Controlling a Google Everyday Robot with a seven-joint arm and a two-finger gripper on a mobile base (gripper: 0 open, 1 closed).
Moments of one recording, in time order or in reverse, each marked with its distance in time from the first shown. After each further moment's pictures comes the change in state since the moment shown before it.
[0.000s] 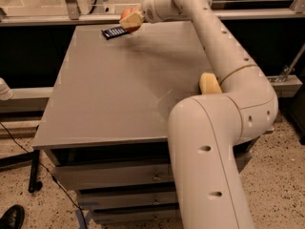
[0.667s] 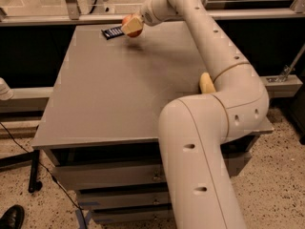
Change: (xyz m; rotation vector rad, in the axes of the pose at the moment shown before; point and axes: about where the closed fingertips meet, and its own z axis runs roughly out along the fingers) arm 0.019 0.005 0.017 -0.009 0.113 -0.029
